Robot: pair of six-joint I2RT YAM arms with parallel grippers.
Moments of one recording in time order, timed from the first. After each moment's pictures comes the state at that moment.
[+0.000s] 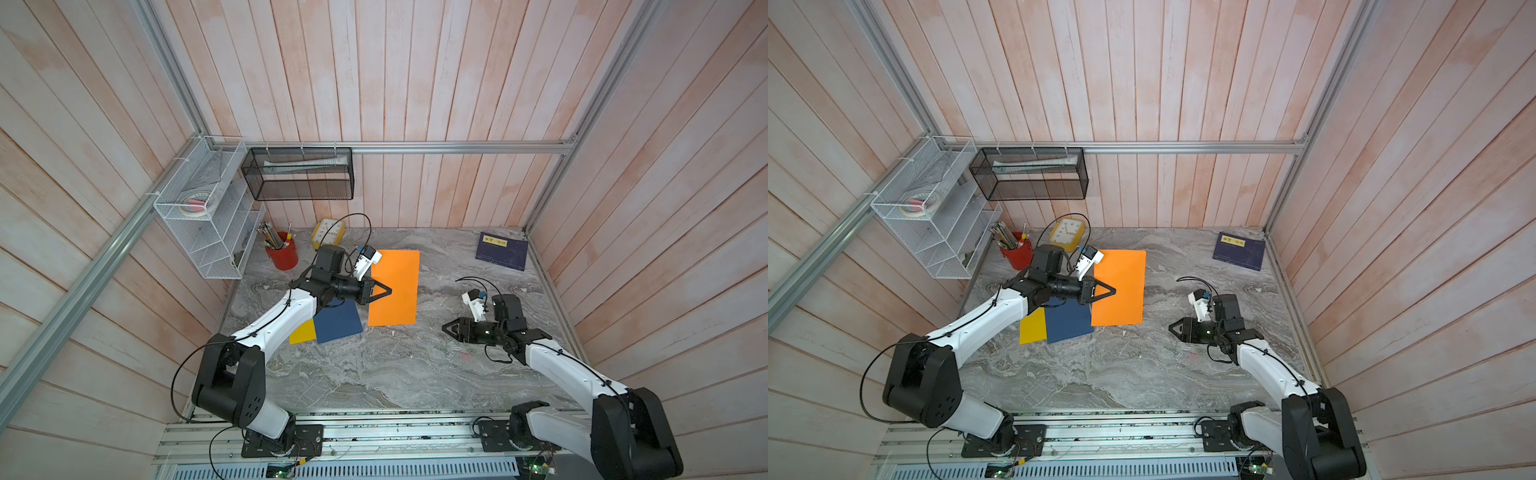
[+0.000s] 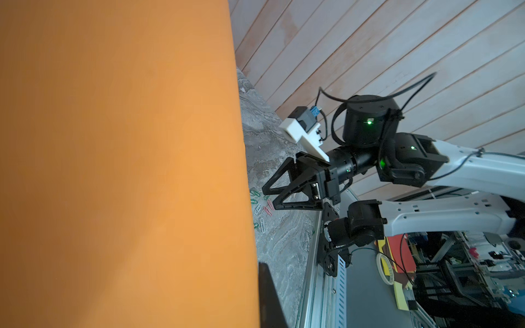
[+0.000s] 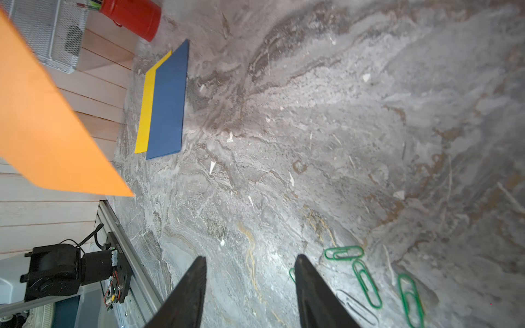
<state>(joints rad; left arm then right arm) -0.38 1.54 1.11 -0.24 0.91 -0.15 0.23 1.15 0.52 -0.18 -0.65 0.37</state>
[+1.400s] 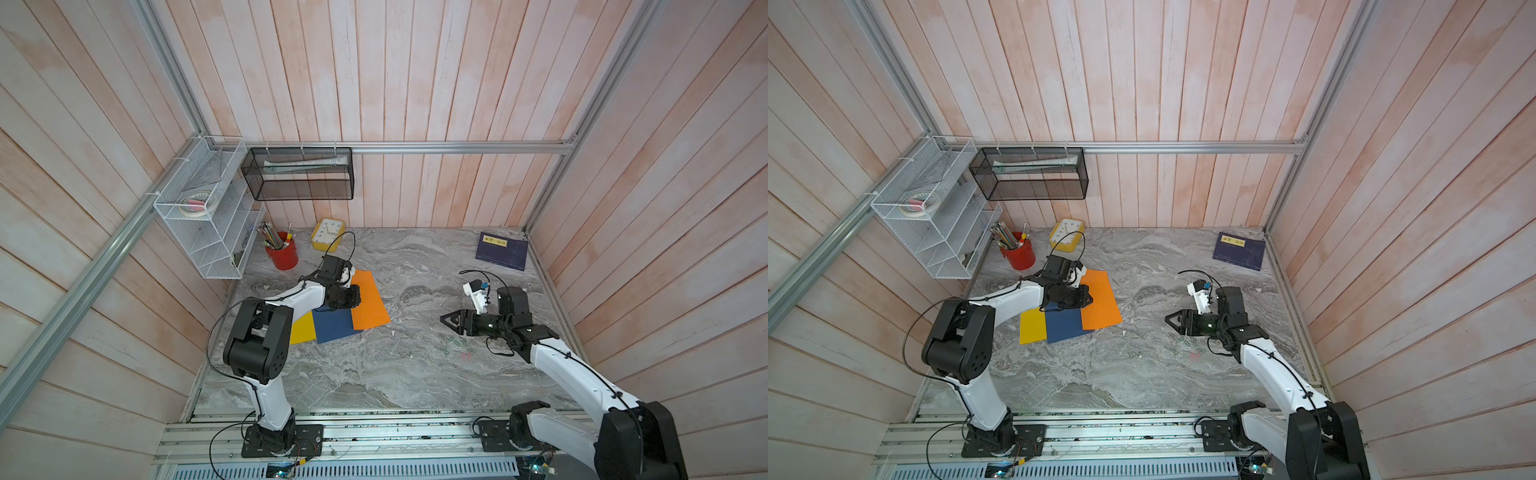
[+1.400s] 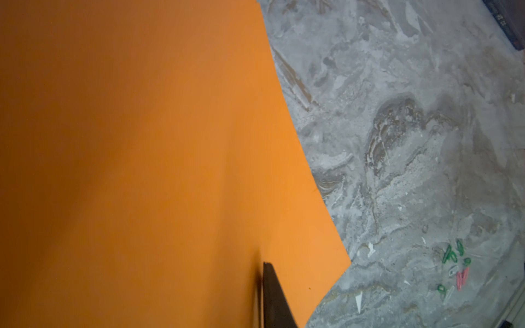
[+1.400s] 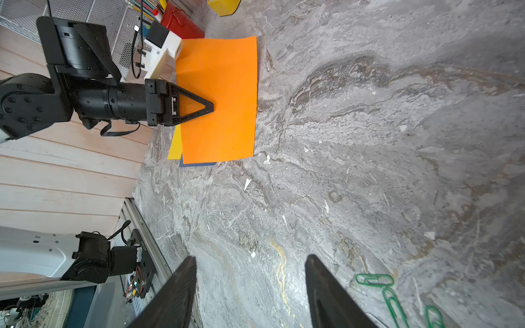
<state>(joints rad) -0.30 1.82 1.13 -0.36 0.34 -0.27 0.23 1.10 0.58 -0.20 -0.71 0.37</state>
